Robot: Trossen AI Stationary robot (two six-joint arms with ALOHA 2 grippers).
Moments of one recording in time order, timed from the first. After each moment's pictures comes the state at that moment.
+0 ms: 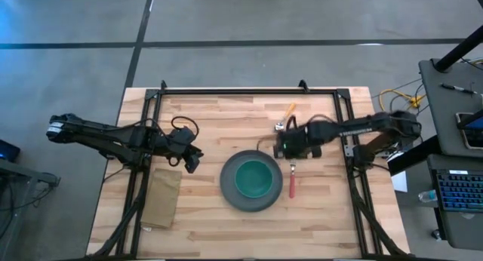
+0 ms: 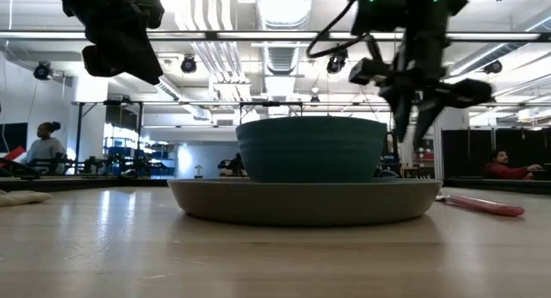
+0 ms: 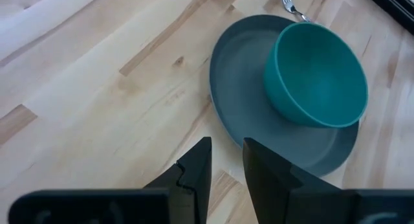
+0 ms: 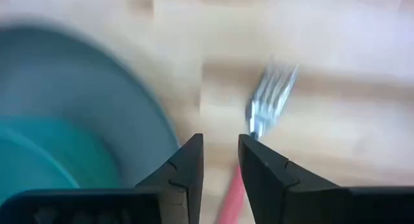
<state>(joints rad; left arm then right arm) -0.14 0.95 0.78 -0.64 -0.25 -0.77 -0.06 1.49 1.01 -0.88 0.00 1.42</state>
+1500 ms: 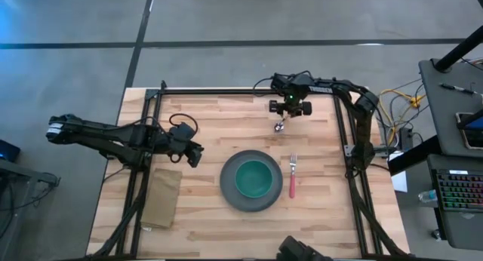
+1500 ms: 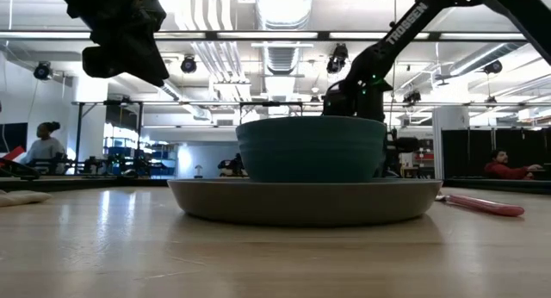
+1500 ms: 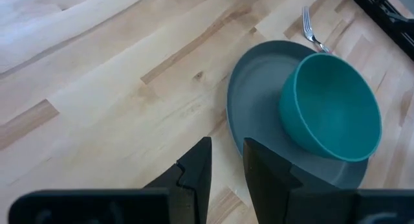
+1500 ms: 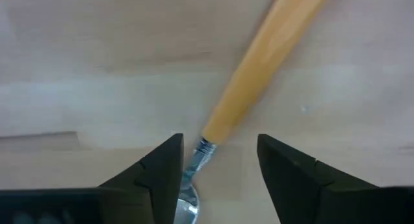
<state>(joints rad) -0.11 0.95 0.78 -0.64 -0.30 -0.86 -0.70 1.98 1.35 -0.91 -0.06 0.92</state>
